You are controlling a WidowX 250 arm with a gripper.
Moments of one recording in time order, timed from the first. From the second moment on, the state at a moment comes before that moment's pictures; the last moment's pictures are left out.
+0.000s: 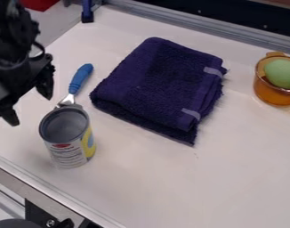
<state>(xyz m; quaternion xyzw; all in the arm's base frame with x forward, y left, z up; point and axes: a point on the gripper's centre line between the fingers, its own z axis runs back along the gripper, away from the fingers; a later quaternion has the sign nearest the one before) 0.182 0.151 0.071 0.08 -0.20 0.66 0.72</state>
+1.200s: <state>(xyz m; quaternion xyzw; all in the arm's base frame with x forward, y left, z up) 0.193 0.120 0.043 0.06 -0.08 0.68 0.73</state>
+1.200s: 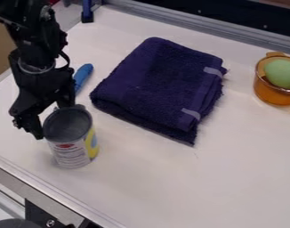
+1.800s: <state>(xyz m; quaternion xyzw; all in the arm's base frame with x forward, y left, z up) 0.203 0.079 0.038 0.01 -0.05 0.70 0.71</state>
